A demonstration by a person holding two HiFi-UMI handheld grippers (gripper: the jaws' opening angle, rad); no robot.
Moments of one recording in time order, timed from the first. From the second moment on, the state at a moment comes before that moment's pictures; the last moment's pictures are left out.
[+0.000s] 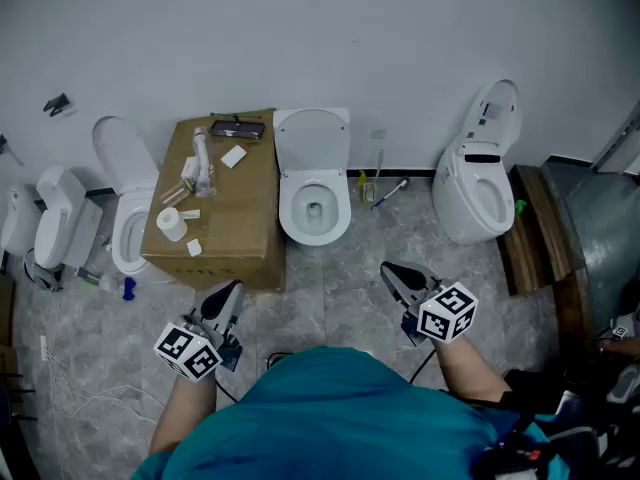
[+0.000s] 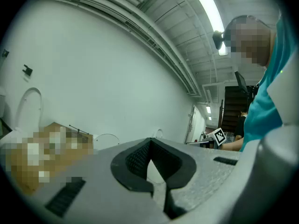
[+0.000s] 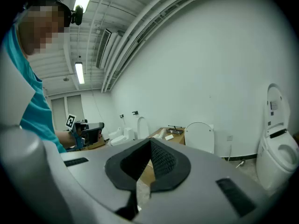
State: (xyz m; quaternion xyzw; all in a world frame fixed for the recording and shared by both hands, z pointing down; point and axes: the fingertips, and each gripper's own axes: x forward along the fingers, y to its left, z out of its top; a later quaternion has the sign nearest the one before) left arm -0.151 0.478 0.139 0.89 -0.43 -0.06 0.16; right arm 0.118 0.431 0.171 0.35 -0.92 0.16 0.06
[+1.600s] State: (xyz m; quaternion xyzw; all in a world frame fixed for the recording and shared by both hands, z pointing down) left arm -0.024 0.441 0.138 0.88 -0.43 -0.06 0.17; right arm 0.208 0.391 0.166 0.30 -0.94 0.16 0.08
